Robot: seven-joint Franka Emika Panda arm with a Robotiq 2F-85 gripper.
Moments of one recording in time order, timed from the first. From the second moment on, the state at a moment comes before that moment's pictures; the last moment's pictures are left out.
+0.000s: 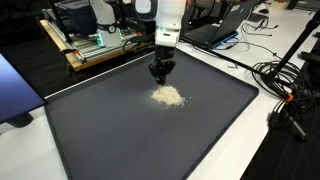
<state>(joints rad) 0.11 0.42 -0.17 -2.11 -0.31 2.62 0.25</state>
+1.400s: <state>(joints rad) 0.27 0.33 -0.19 -2.08 -0.65 2.41 0.53</state>
